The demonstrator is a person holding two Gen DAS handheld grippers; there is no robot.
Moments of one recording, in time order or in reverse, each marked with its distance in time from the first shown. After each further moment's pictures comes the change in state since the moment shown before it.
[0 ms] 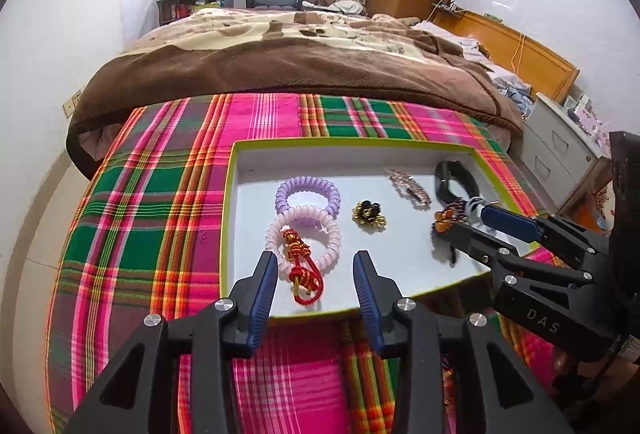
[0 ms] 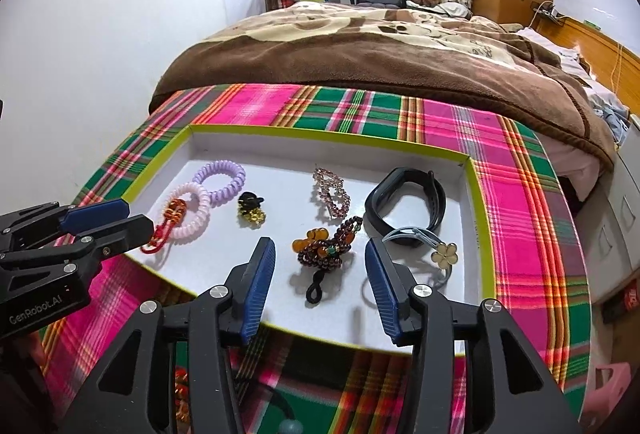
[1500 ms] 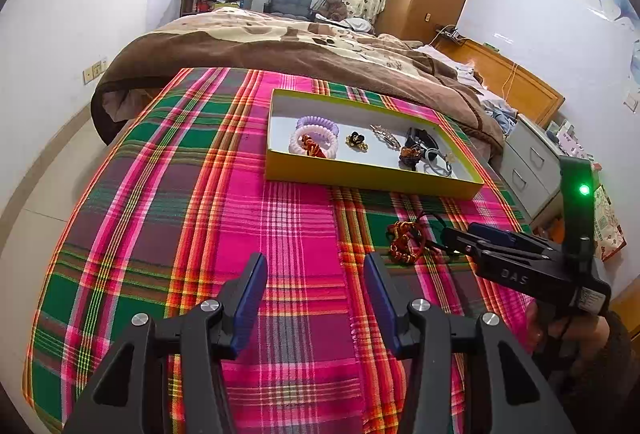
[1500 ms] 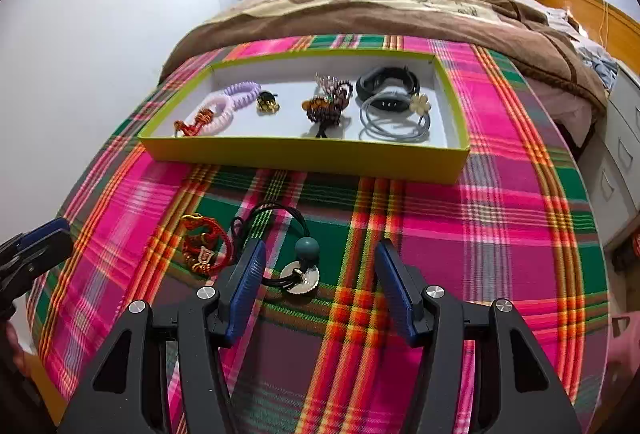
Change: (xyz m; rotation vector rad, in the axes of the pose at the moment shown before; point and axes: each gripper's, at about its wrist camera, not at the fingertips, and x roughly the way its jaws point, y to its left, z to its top) left arm -0.094 0.014 -0.108 -0.115 -0.054 -0.047; right arm -0.032 0.000 -0.079 0.075 0.095 0.020
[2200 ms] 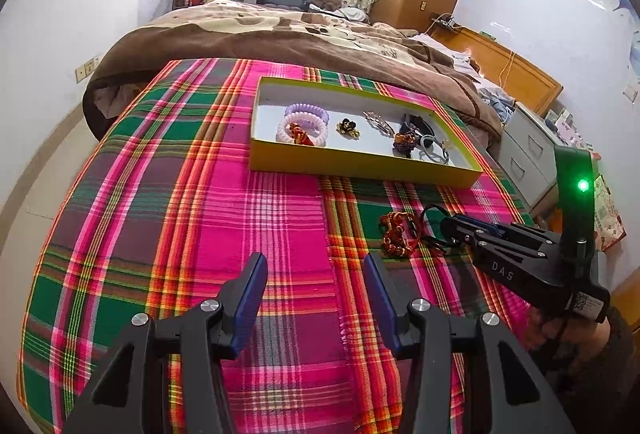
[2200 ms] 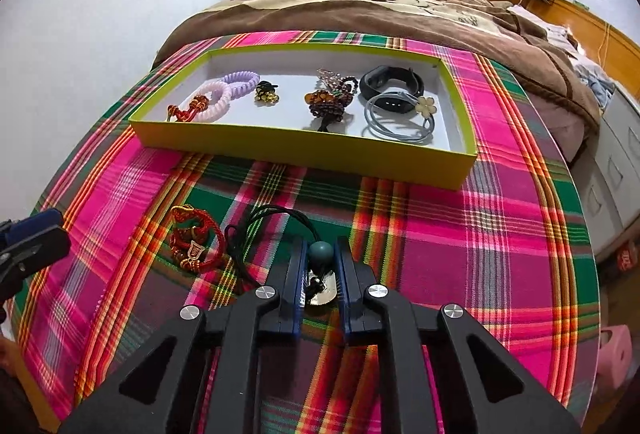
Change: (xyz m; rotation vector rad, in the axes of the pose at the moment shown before) left arm 0.015 -0.011 0.000 0.021 0.040 -0.006; right arm 0.001 0.006 -0.003 -0.052 -0.005 -0.057
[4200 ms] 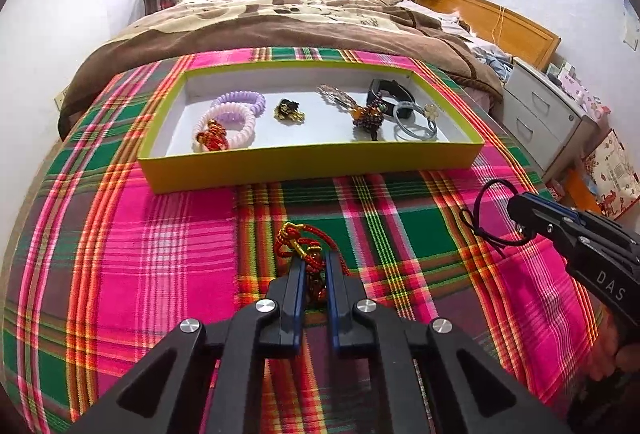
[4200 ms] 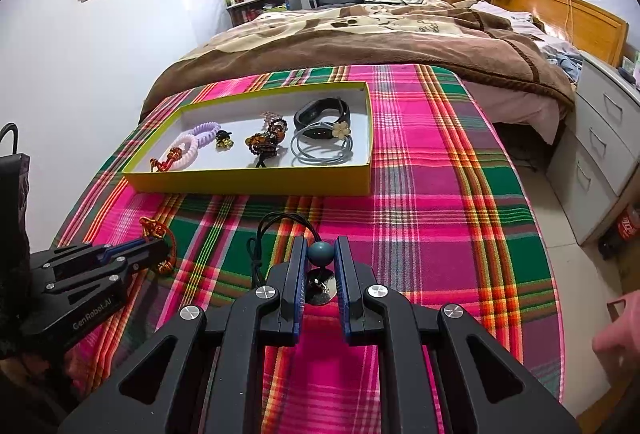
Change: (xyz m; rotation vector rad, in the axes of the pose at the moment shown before) left arm 0.066 -0.063 0.015 0.125 0.061 0.050; right arm -0.043 -0.050 -0.010 0.124 -0.106 0.006
